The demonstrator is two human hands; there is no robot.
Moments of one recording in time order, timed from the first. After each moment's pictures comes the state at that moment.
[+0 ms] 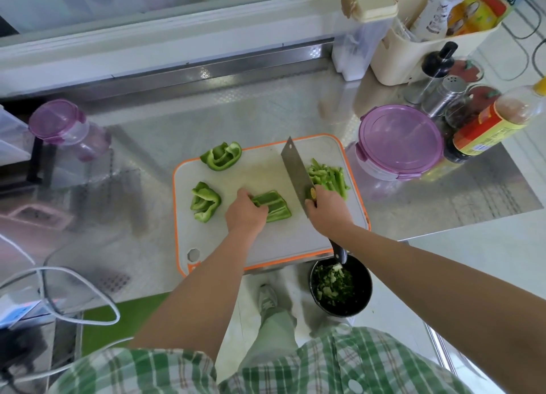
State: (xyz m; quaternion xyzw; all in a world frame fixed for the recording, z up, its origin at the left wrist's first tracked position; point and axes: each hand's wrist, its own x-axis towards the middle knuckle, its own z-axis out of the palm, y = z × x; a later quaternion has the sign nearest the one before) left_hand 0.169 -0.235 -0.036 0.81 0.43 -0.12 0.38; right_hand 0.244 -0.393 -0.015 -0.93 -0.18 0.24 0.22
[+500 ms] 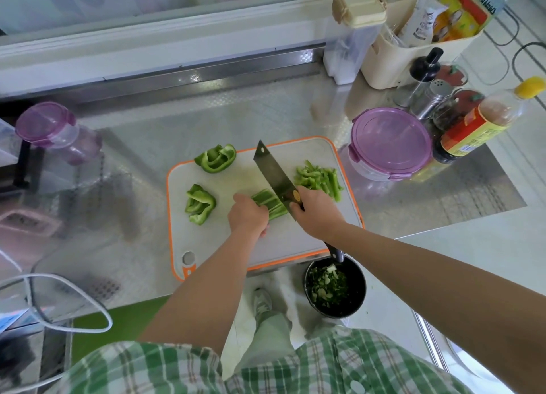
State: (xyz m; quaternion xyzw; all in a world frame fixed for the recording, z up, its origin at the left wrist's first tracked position) left_hand 0.178 -0.247 -0.034 0.78 0.45 -0.14 0.40; right_hand 0.237 -0.385 -0.002 -0.91 -0.25 0.23 0.22
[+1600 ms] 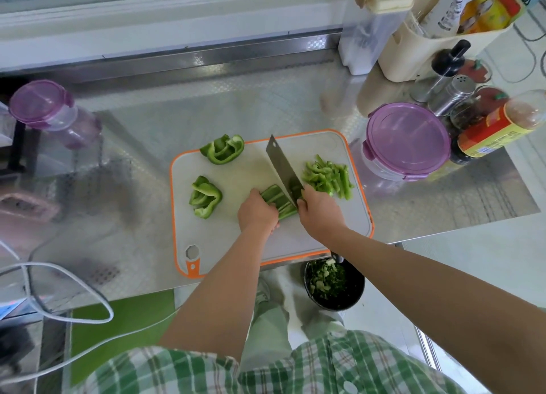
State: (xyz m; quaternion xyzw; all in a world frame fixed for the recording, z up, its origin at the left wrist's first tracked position) left_hand 0.178 -0.249 -0.044 0.78 0.43 -0.13 0.44; right_hand 0.231 -0.374 -0.021 -0.93 -0.23 0.22 0.16
